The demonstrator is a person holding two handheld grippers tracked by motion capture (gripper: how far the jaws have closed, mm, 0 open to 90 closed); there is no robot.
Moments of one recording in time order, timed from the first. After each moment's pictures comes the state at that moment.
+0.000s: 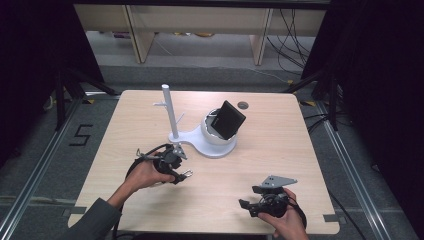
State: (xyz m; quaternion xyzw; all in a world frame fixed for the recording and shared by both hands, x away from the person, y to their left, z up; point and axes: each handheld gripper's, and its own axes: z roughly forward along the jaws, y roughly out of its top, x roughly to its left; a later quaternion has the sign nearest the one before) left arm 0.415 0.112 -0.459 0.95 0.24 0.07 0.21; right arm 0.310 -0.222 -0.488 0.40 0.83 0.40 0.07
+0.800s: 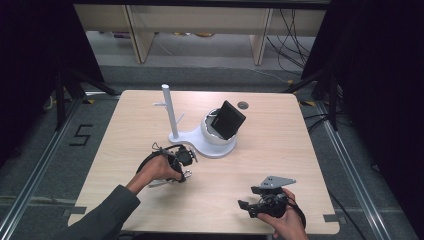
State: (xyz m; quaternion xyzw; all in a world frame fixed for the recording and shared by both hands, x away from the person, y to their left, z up) left arm 0.435 0.083 -0.479 0.97 0.23 0.03 0.07; right arm 0.310 -0.221 -0.489 0.39 0.83 0.40 0.07
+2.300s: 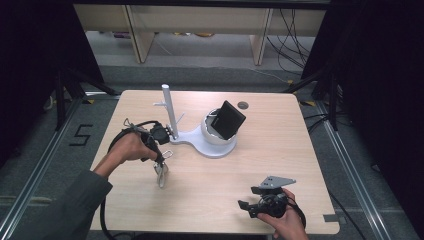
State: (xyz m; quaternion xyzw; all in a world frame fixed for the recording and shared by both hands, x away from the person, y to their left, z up) left arm 0.441 0.146 -0.382 0.96 0.26 0.06 0.08; right arm 0.311 -0.221 -0.490 0.38 0.83 0.40 0.07
